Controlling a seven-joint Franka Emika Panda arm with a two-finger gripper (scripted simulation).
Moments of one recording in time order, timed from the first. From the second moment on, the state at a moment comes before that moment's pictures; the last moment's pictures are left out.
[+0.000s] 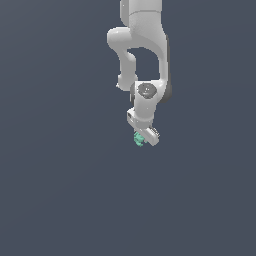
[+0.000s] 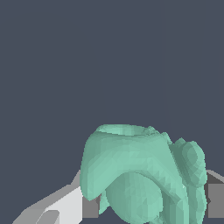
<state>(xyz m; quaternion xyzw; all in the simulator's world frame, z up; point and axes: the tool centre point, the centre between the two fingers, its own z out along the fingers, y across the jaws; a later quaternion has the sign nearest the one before) -0.090 0.068 0.046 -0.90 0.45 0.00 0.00</state>
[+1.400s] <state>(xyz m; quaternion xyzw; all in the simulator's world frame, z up) -0.021 0.126 0.137 -0.90 0.45 0.00 0.00</state>
